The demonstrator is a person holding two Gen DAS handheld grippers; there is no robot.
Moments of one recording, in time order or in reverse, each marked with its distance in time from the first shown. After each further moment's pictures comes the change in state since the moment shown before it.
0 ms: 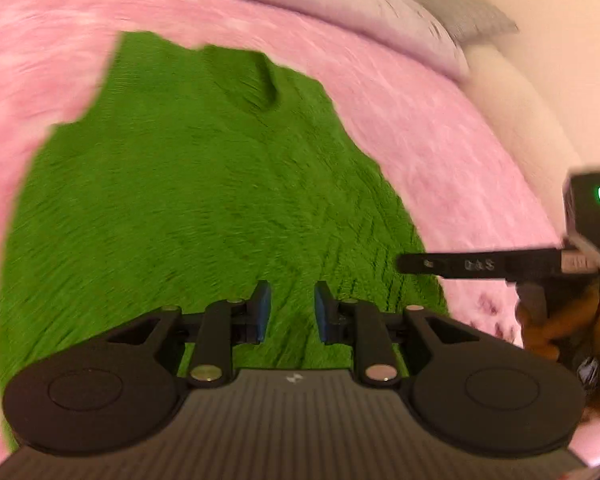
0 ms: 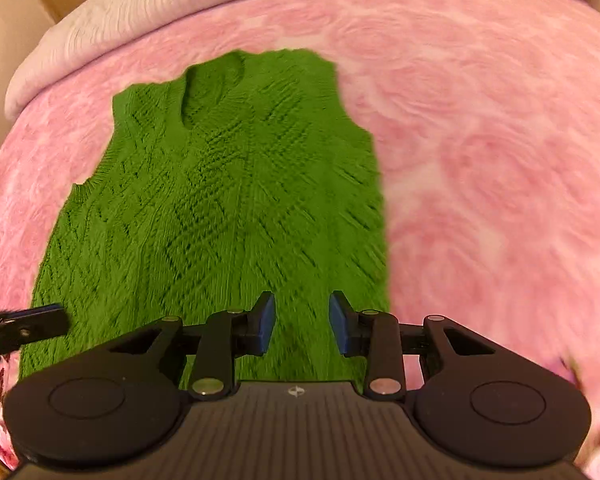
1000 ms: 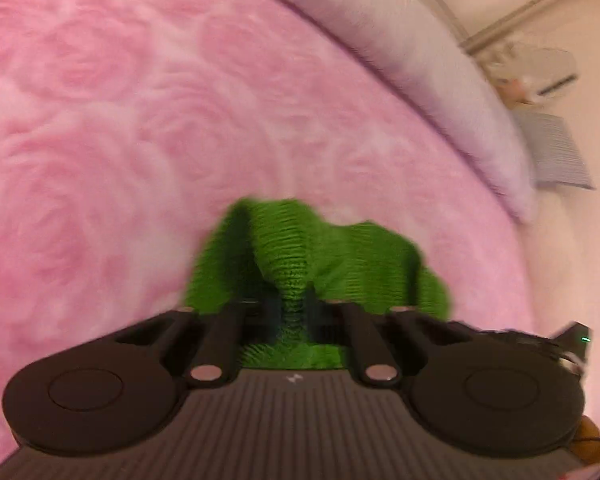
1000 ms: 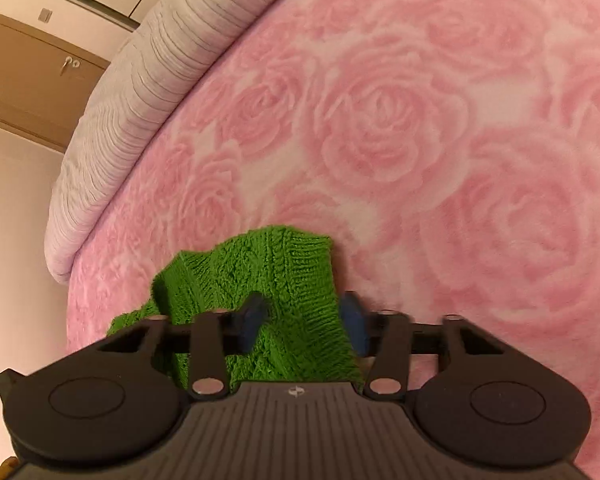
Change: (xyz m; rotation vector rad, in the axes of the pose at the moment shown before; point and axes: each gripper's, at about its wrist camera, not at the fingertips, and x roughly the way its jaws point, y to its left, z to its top) left arm 0.078 0.182 0.189 -0.399 -0.103 -0.119; right arm 0.113 -0.102 0.190 0.381 -0.057 0.381
